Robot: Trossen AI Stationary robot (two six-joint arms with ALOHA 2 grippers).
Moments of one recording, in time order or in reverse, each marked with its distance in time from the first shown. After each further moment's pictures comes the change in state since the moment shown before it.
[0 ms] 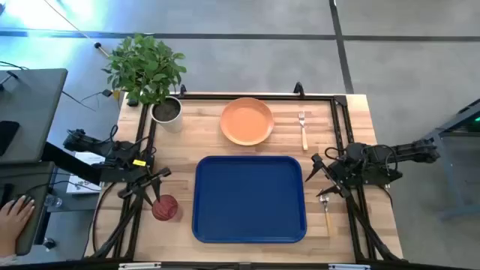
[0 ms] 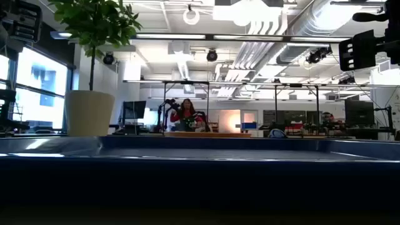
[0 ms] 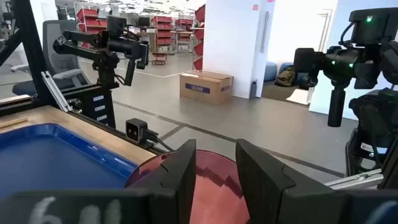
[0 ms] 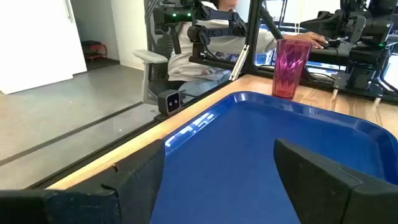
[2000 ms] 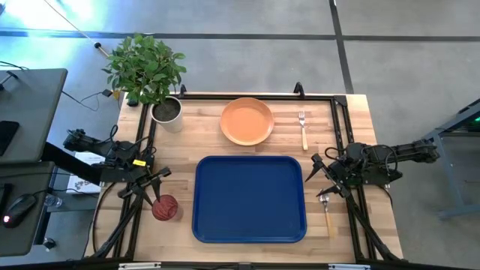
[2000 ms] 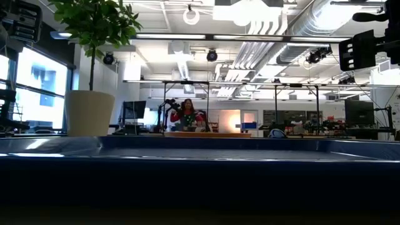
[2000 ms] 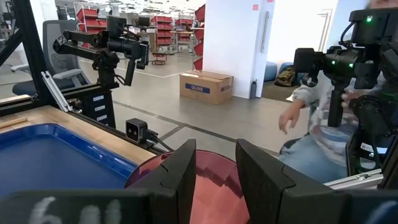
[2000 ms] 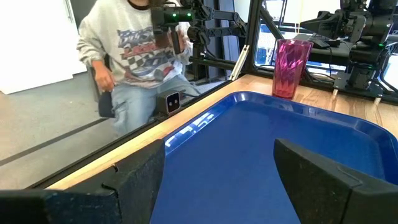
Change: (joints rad) left arm 0.000 0.000 0.000 0.000 0.000 0.000; right arm 0.000 0.000 0.000 0.000 0.000 0.000
